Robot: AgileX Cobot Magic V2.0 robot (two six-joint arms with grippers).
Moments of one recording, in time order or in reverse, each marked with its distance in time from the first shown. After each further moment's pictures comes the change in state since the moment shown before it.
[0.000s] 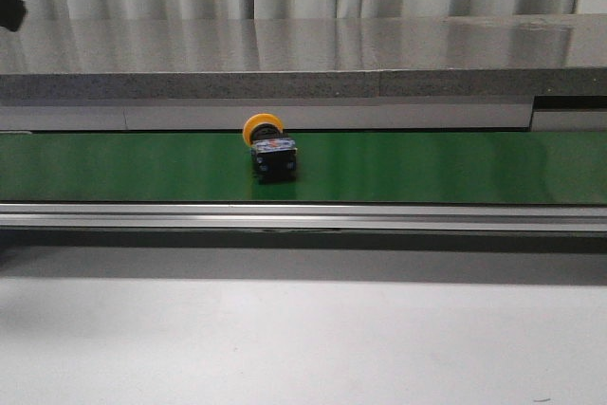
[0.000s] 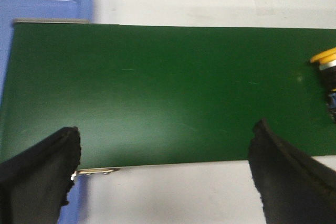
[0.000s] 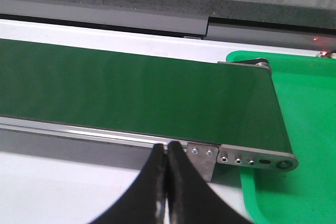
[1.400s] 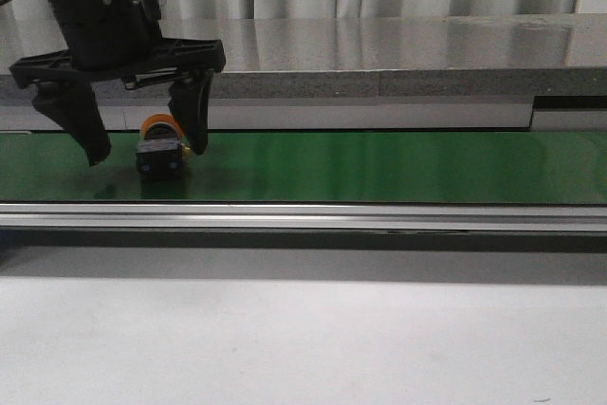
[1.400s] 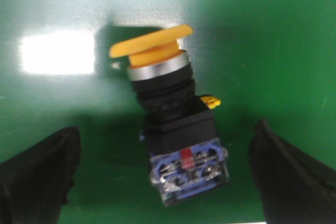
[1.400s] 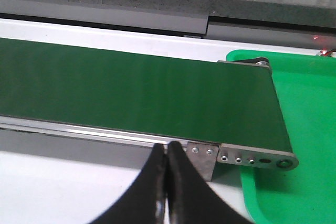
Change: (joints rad) left arm -0.255 0.565 -0.407 0.119 0.227 -0.336; right arm 0.000 0.000 0.000 0.000 0.002 0.000
